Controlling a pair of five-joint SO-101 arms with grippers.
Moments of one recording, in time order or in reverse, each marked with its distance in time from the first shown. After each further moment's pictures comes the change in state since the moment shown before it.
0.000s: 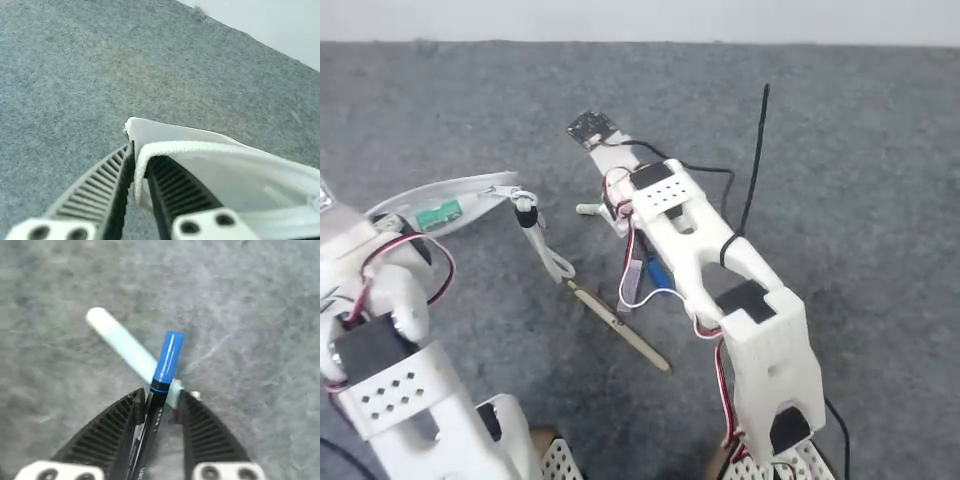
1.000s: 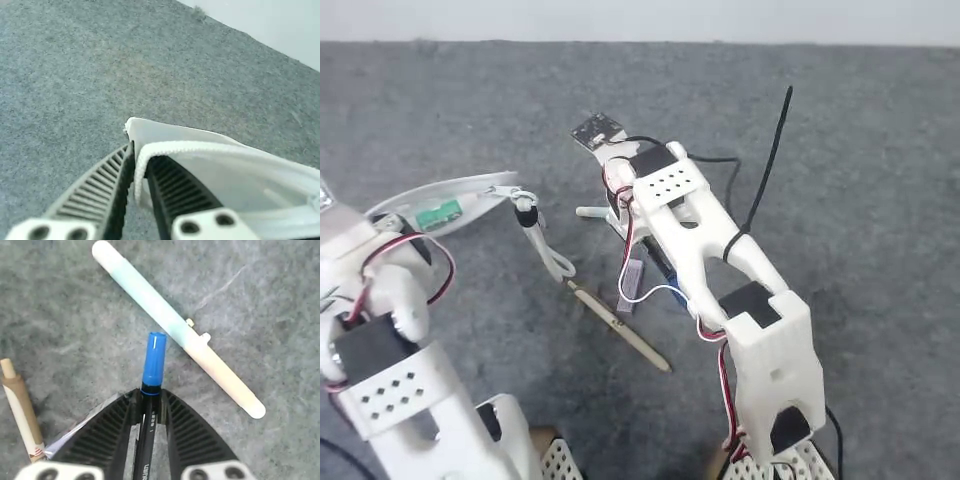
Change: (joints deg) left arm 0.0 0.0 0.0 0.0 0.0; right arm -0.1 -3.8 -6.2 21.5 0.0
